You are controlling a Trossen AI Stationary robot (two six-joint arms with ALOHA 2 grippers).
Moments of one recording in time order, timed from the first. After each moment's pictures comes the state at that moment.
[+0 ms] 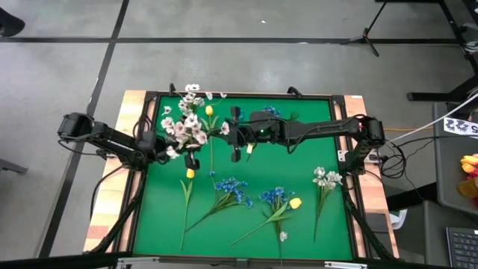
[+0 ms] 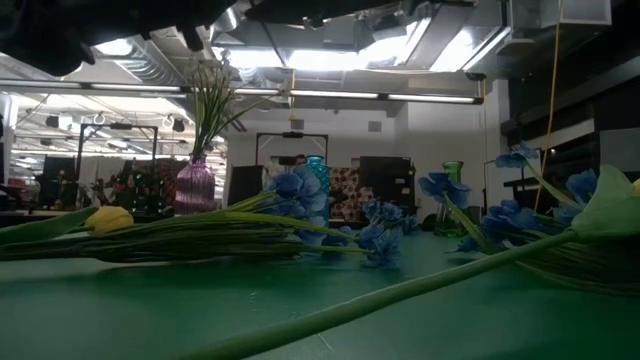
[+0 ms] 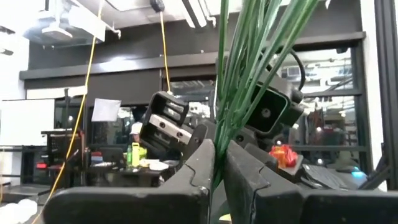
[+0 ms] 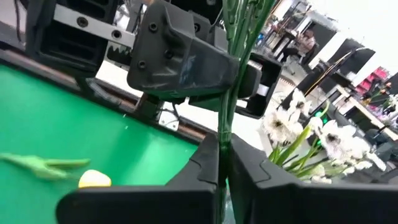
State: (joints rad) left arm -0.09 1.19 0.32 1.34 -0.33 0.16; right arm -0.05 1.78 1.43 0.17 0.03 -0.50
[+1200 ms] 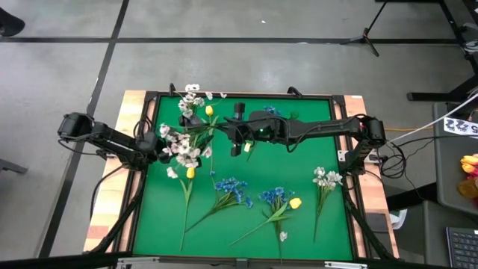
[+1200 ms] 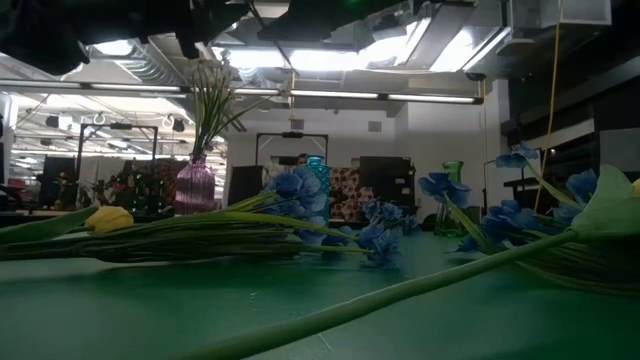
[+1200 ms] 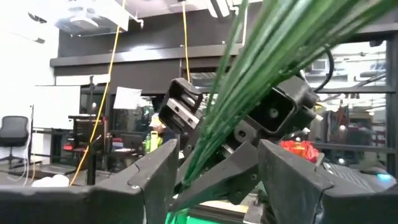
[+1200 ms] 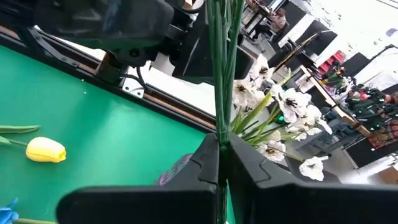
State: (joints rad) left arm -0.10 1.19 0.32 1.32 -0.45 0.14; right arm -0.05 1.77 1.43 0.13 0.19 -0.58
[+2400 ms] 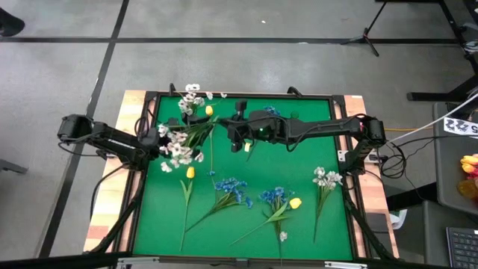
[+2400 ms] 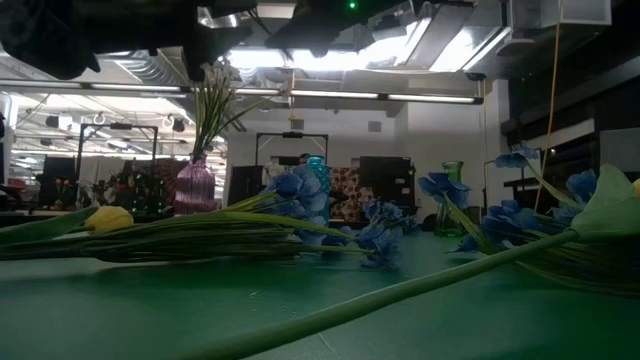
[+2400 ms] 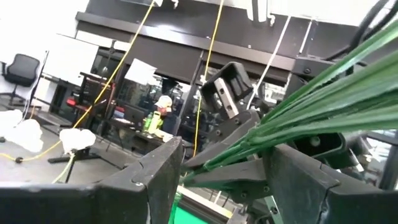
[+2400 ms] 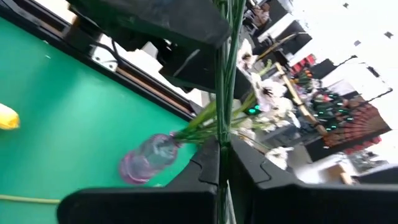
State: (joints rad) left arm 0.00 1.19 0.32 1.29 -0.46 -0.19; right arm -0.05 1.77 1.43 0.12 0.30 -0.74
